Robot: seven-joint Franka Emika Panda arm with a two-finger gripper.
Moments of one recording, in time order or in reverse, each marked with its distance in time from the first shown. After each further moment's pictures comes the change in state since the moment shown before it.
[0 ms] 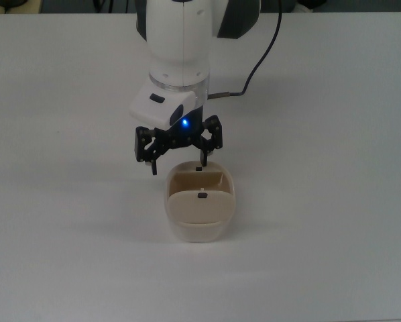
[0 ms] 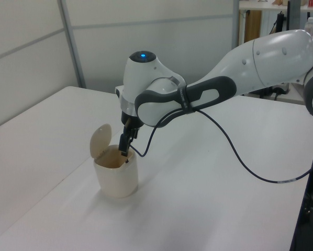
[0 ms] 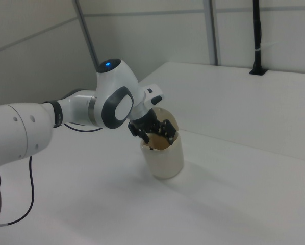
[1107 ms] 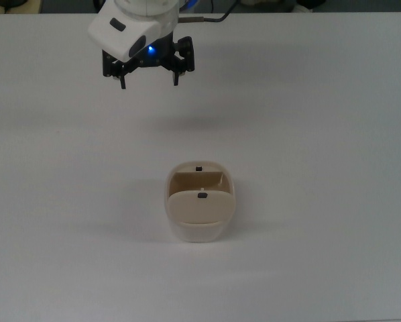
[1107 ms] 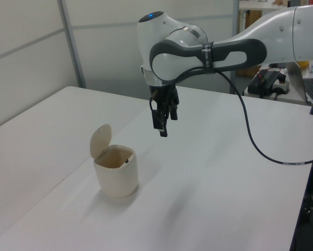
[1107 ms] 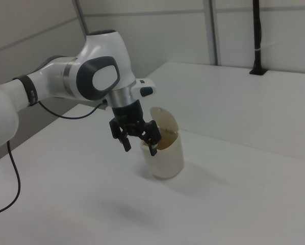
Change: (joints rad) arm -0.006 -0.181 -0.048 0.032 0.000 -0.532 0.019
